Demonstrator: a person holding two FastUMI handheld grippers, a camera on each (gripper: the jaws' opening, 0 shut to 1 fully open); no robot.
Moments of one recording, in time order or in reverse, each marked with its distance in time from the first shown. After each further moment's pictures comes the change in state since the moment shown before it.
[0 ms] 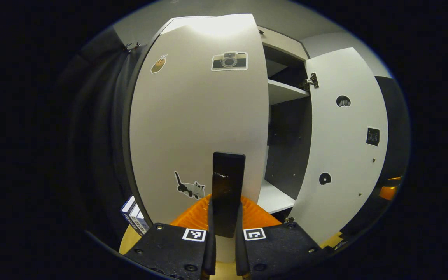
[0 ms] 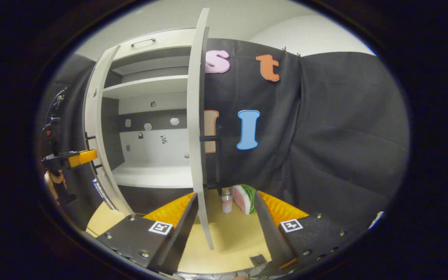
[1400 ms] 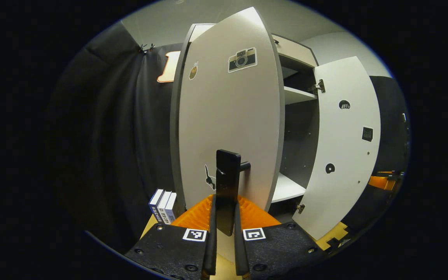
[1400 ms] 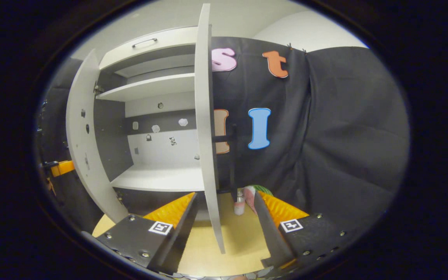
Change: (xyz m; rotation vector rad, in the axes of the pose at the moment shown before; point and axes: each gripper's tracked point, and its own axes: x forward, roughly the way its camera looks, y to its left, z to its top) left arm -0.084 0.062 -0.004 0.012 0.033 0.104; right arm 0.022 0.019 -0.005 0.032 0.002 0.077
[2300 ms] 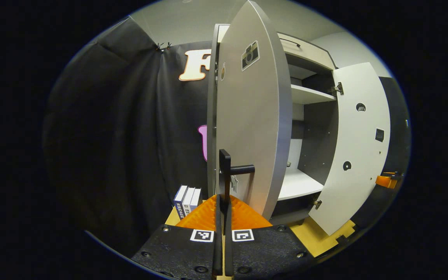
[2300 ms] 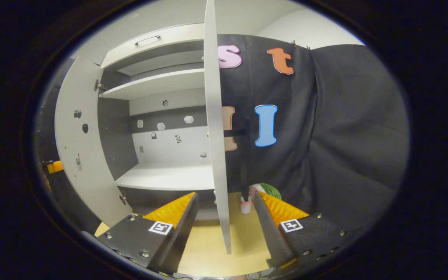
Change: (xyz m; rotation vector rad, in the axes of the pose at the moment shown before) left arm -0.026 0.065 -0.001 -0.008 0.026 0.105; right arm 0.010 0.016 -0.007 0.004 0.012 0.040
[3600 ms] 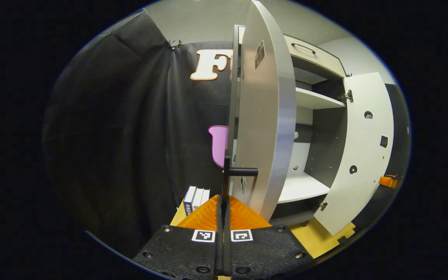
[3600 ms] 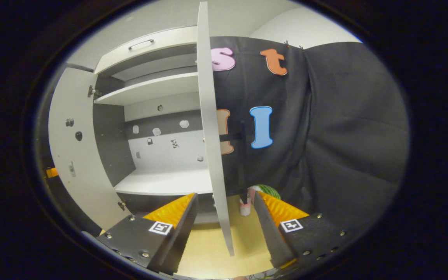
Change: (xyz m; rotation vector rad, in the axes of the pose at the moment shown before) left arm -0.001 0.048 0.001 -0.053 -0.008 0.001; right arm 0.002 -0.002 0.004 0.043 -0.019 -0.034
